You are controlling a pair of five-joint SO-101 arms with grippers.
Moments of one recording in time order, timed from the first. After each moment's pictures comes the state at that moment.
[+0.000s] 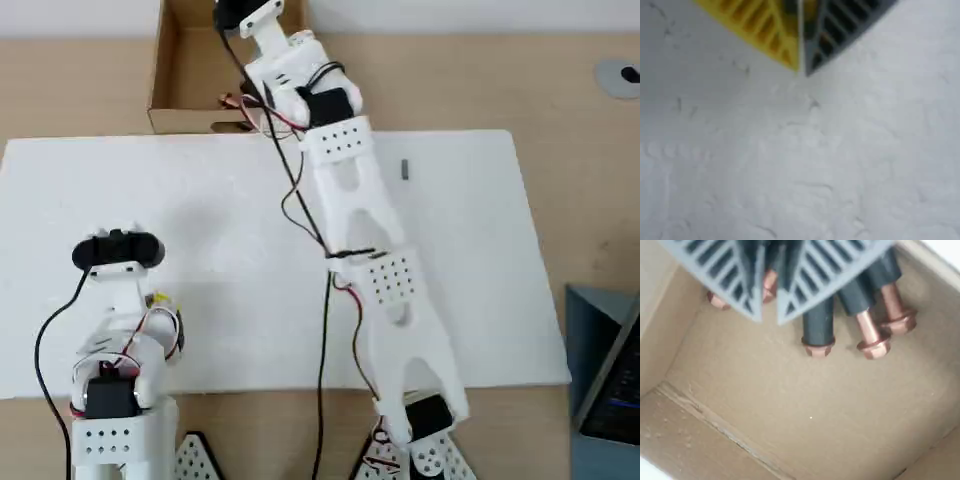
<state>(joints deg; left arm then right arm) -7.1 -99.9 92.9 62.8 -6.4 -24.2 62.1 -82.3 56.3 8.7</state>
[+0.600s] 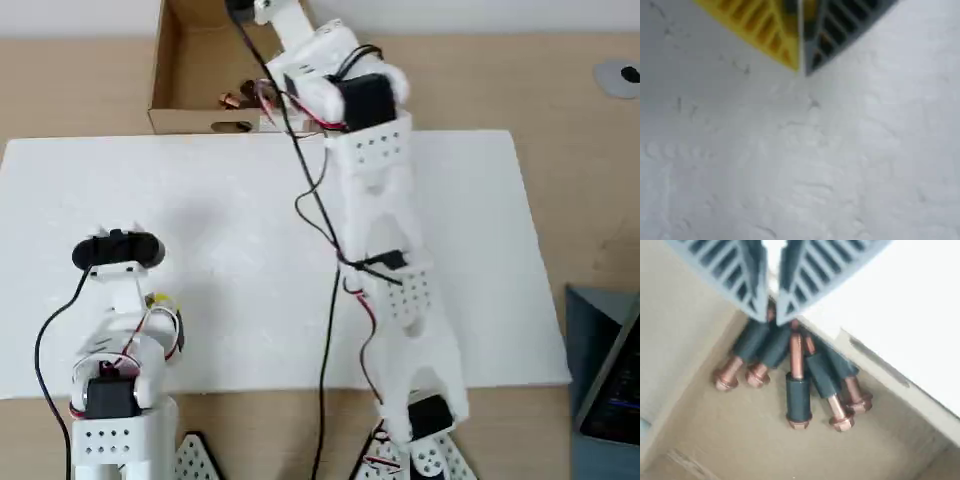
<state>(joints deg) -7.1 -99.9 92.9 62.8 -6.4 -23.2 47.3 -92.9 89.3 8.7</state>
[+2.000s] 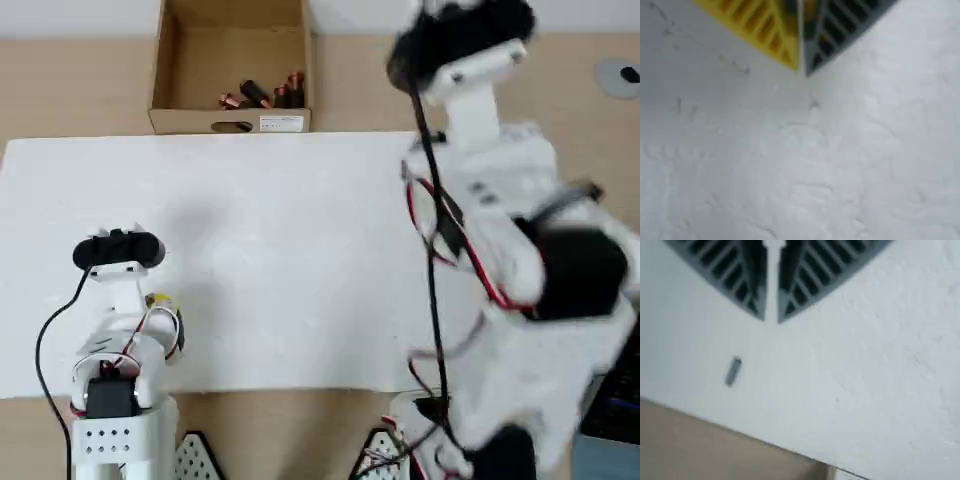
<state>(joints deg) -7.1 -99.9 92.9 62.8 -6.4 -8.2 -29.2 -24.2 99.7 4.0</state>
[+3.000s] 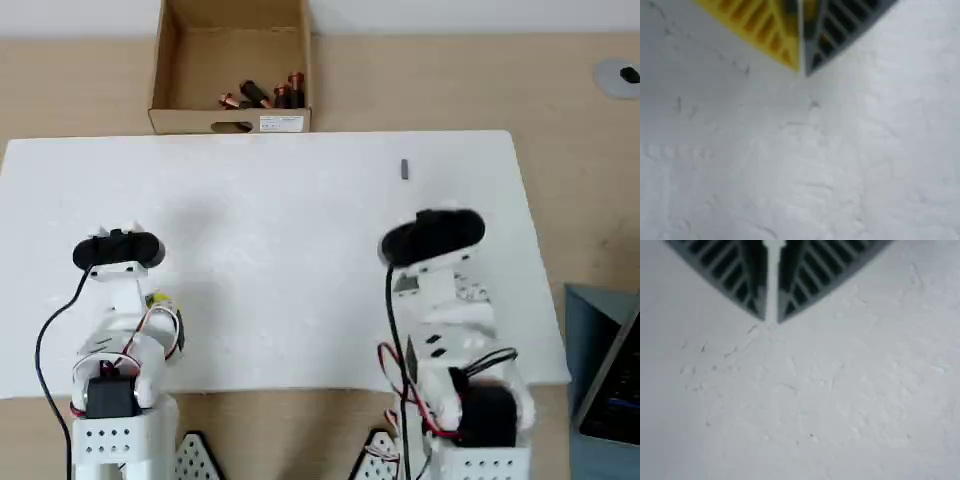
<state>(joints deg) -7.1 -99.9 92.9 62.8 -6.4 -4.3 -95.2 70.2 72.9 4.0</state>
